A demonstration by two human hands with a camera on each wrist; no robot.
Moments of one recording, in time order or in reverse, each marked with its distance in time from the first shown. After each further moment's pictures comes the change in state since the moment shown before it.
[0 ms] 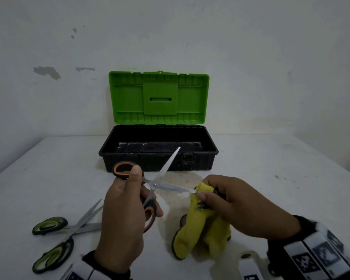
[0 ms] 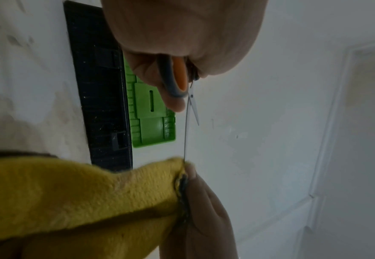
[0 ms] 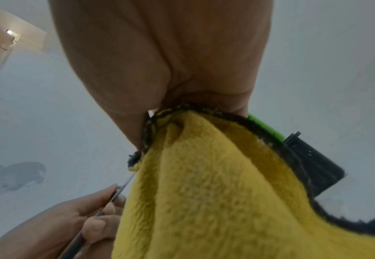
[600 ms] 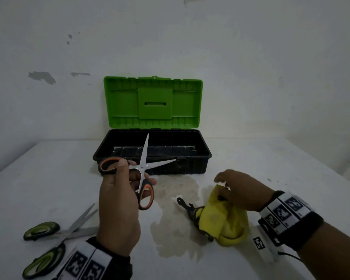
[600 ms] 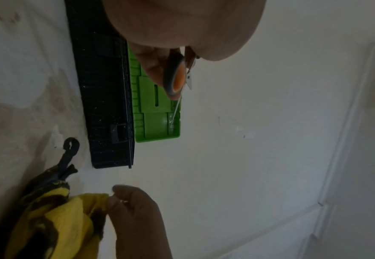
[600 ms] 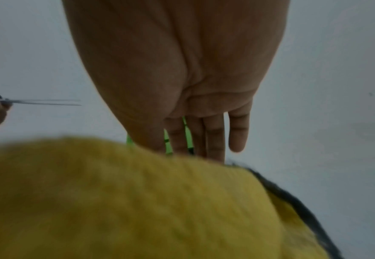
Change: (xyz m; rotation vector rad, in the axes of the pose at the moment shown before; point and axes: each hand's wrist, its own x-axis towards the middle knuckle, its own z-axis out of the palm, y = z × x) left_hand 0.019 -0.002 0.014 -0.154 0.049 0.035; right_hand 0.031 0.086 -0.024 -0.550 -0.118 0.360
